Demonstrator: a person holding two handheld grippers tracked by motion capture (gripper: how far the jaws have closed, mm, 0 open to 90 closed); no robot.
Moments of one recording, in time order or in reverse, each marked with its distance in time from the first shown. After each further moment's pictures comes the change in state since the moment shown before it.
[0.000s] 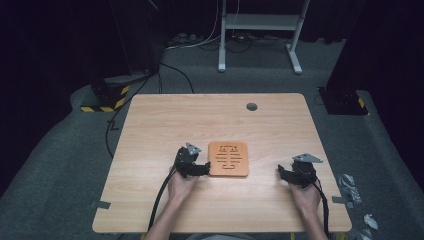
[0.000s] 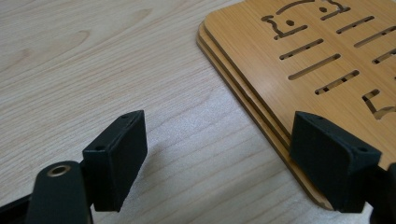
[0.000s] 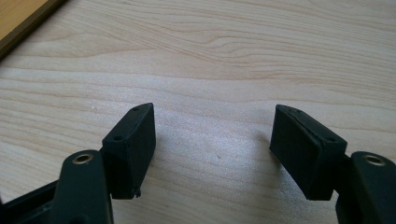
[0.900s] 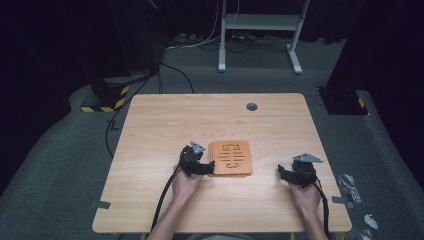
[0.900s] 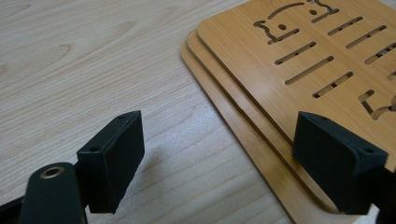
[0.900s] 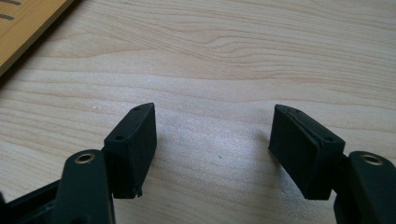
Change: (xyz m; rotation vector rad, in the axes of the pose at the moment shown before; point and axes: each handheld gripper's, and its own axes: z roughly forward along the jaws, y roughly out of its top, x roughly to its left) left arm -0.011 0.008 0.008 -0.008 -0.006 0.007; right arm 0.000 0.000 0.001 -0.006 0.005 0.012
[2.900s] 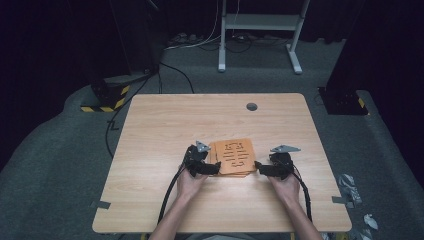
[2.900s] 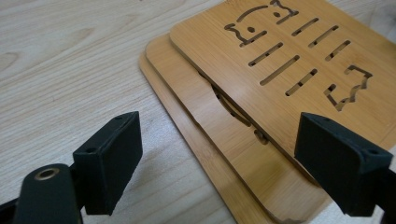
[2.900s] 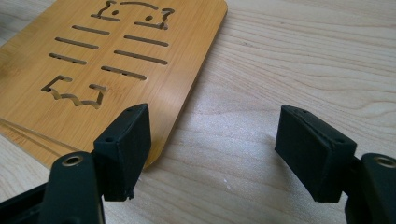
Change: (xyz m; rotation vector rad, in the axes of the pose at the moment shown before) left arm -0.011 0.008 0.002 0.006 -0.091 -0.030; right arm 0.048 0.035 0.027 0.032 0.228 -0.053
